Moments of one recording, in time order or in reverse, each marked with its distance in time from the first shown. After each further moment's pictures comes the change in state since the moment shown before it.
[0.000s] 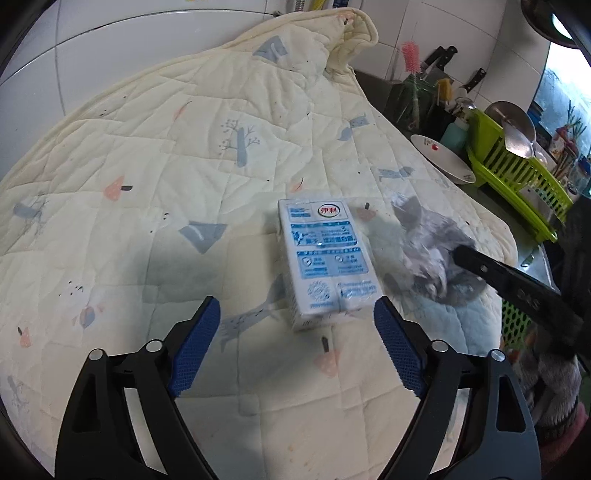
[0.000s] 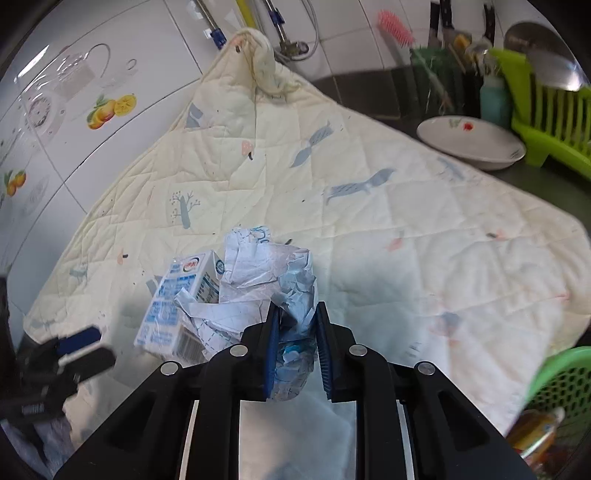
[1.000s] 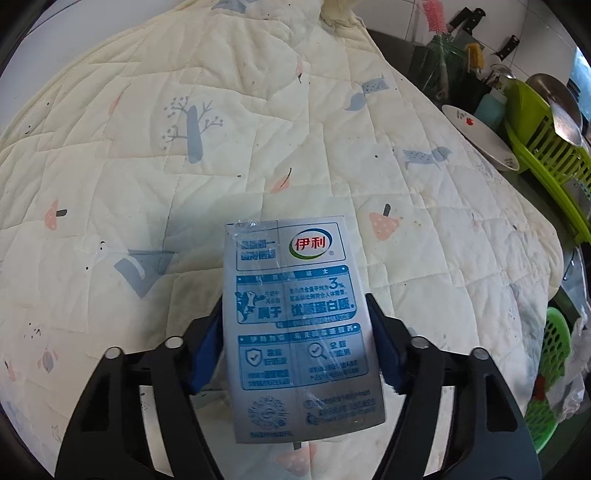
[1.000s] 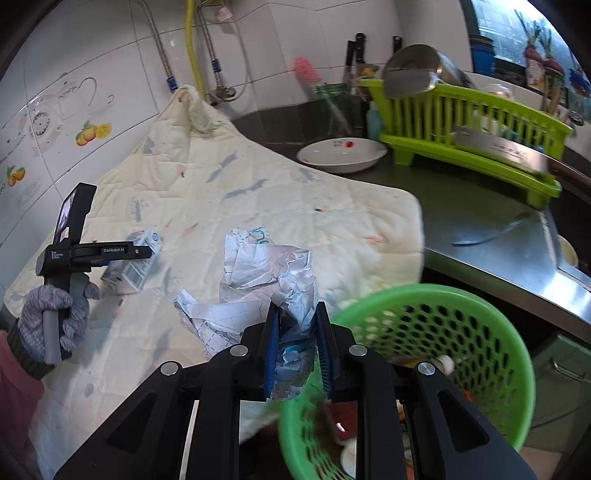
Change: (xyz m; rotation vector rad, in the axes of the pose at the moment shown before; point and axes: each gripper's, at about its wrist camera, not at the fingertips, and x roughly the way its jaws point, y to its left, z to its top) left arm 0.088 -0.034 0.037 0.011 0.122 0.104; right arm -0.146 -0.088 -0.081 0.025 -0.097 -0.219
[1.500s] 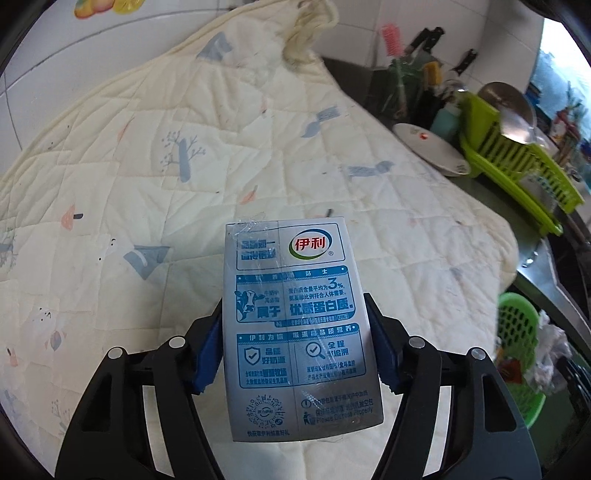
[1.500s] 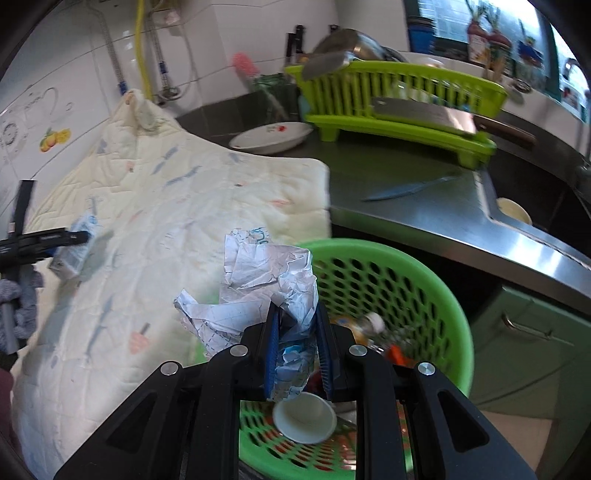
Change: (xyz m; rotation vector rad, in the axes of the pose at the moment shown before) left arm -0.066 -0.017 -0.028 0.048 -0.107 -0.106; right arm -0.034 -0.066 -0.041 0.088 0.031 -0.149
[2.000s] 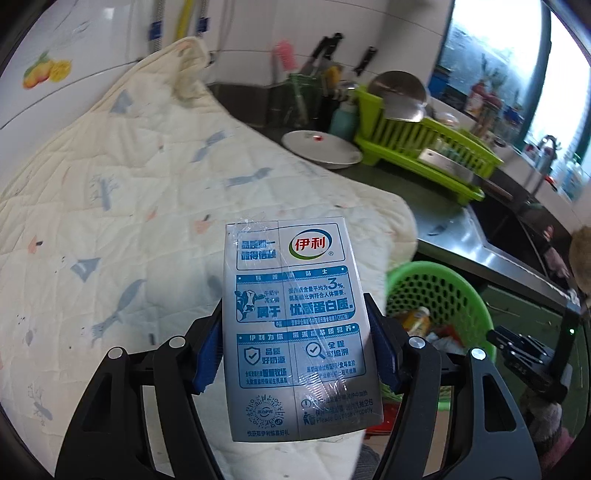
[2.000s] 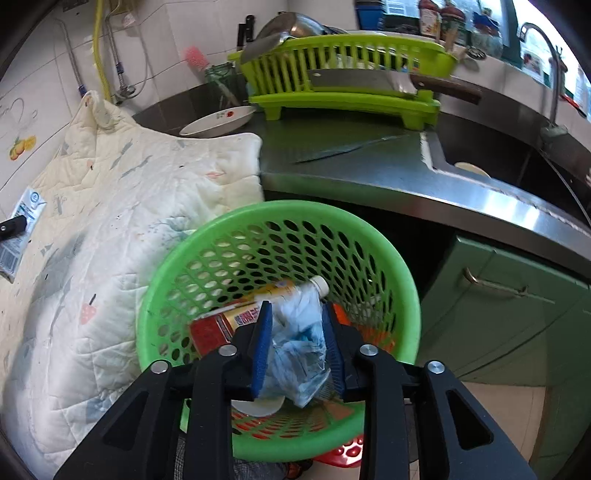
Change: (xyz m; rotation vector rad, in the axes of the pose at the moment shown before) left arm -0.064 -0.096 -0.040 0.164 -0.067 -0.202; right arm -0.003 -0.046 -0.035 0.084 0.036 -0.092
